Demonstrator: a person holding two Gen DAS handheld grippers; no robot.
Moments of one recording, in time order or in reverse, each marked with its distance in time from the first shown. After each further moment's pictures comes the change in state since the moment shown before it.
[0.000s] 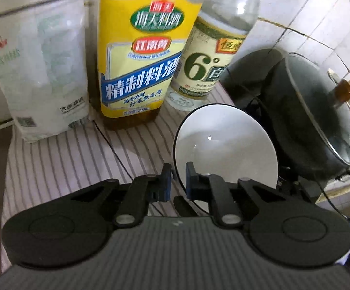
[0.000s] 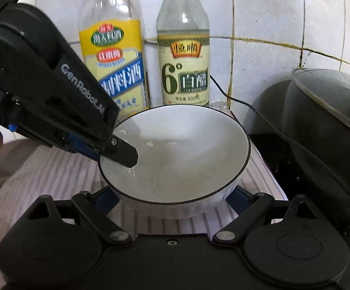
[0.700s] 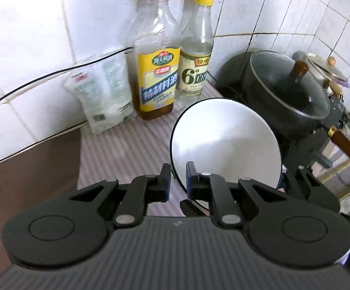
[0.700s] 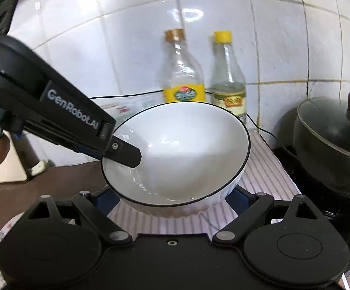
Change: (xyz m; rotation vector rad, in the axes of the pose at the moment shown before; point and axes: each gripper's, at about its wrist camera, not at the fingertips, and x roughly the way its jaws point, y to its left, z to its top) left arm -0.153 -0.019 -0.063 0.161 -0.087 0.132; right arm -0.133 0.063 -0.017 0.009 -0.104 0.129
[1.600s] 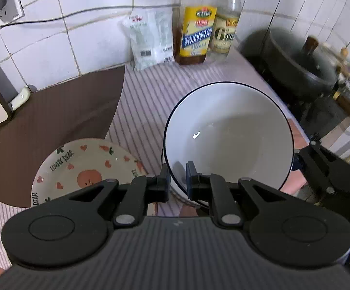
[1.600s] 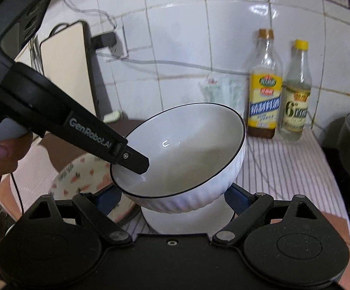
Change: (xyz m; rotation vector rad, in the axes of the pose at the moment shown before) left arm -0.058 0.025 -0.107 -0.104 0.071 0.084; right arm -0.054 0.052 -0.049 -0.202 0.147 0.242
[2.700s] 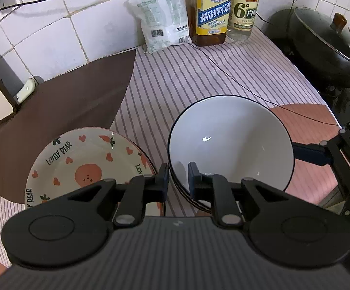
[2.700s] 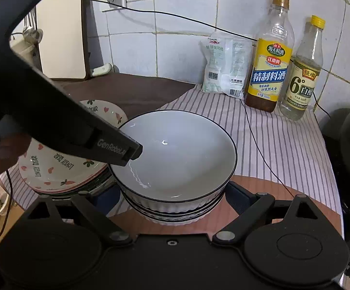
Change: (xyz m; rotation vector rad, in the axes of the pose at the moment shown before) left arm 0.051 -0.013 -0.008 -0.005 0.031 0.129; right arm 0.029 -0.012 -0.011 -0.102 0.135 -0.060
